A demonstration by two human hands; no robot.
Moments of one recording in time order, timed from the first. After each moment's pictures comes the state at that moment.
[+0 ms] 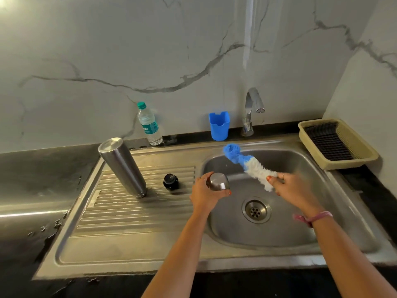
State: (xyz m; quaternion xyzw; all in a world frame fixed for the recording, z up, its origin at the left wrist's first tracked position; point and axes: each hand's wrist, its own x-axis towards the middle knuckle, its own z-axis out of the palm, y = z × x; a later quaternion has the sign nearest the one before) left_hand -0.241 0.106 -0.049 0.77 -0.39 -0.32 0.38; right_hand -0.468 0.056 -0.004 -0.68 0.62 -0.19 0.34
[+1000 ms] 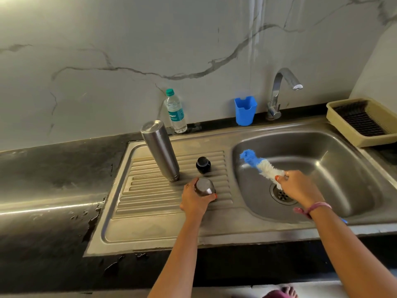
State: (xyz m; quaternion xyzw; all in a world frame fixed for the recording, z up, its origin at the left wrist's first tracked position) left_hand -0.120 0.202 -0.084 0.83 -0.36 -0.26 0.35; right_hand -0.385 0.113 -0.051 -0.65 0.68 -0.15 0.32
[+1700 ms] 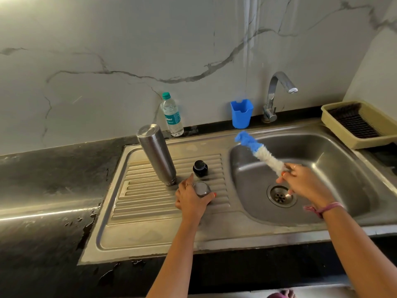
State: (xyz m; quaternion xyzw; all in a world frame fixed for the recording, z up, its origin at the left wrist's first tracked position) left_hand -0.120 0.195 -0.071 0.84 -0.41 -0.22 0.28; right_hand -0.397 0.106 -0.028 -0.63 0.65 -0.21 0.36
